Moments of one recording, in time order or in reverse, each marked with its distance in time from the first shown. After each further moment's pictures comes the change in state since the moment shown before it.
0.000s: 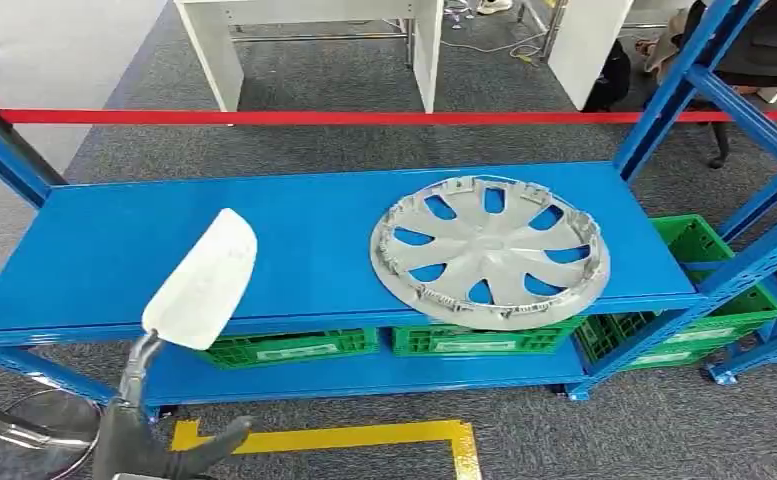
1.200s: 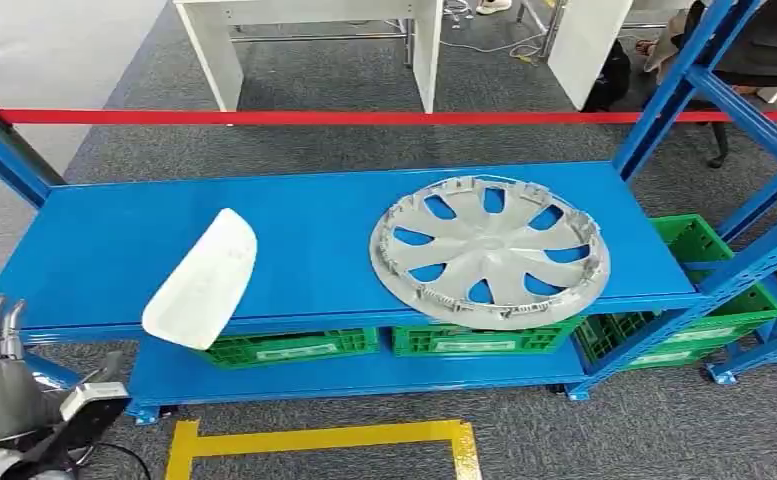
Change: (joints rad) left arm -0.141 -0.039 0.463 0.243 -0.368 0.082 0.098; right arm -0.016 0.002 0.032 0.021 0.021 0.018 0.012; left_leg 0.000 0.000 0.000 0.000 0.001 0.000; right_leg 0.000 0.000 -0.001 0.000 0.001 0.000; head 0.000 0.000
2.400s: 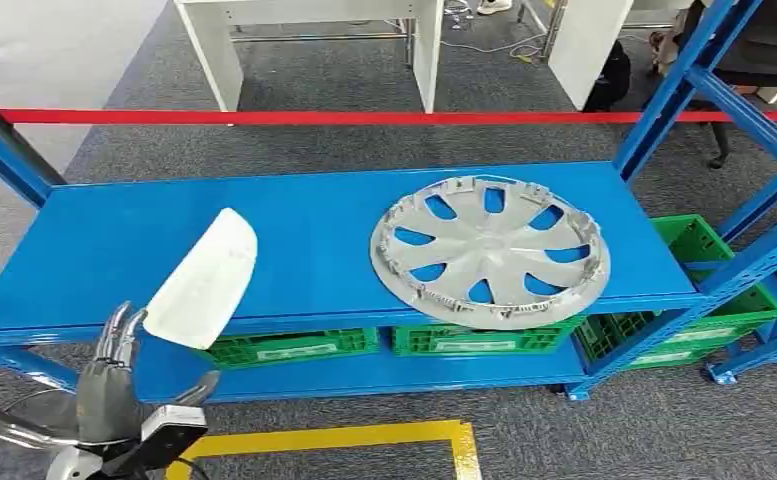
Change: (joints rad) left arm -0.001 0.003 -0.314 0.001 0.113 -0.035 0.014; right arm -0.002 -0.003 -0.013 0.002 0.027 -0.004 0.002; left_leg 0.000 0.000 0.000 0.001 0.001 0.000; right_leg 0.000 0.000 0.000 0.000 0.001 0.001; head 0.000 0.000
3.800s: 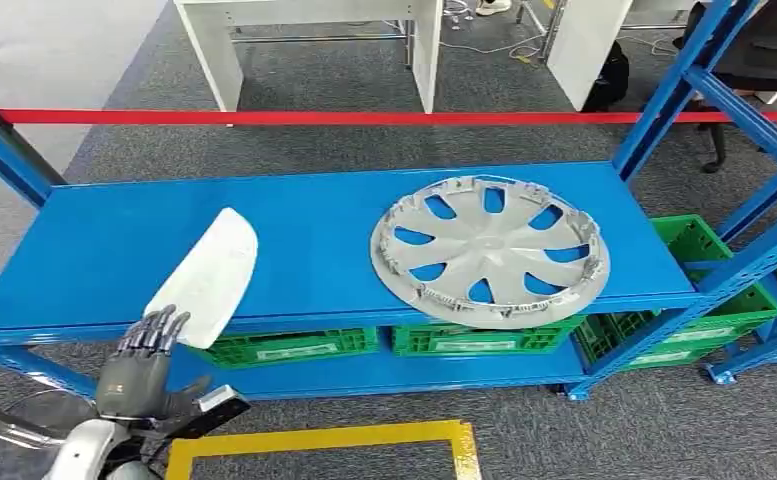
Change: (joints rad) left arm -0.218 0.047 -0.018 0.460 -0.375 0.032 0.153; right arm -0.001 -0.071 0.000 0.001 0.096 0.090 0.012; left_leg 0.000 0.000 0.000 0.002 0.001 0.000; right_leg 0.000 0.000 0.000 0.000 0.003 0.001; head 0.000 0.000
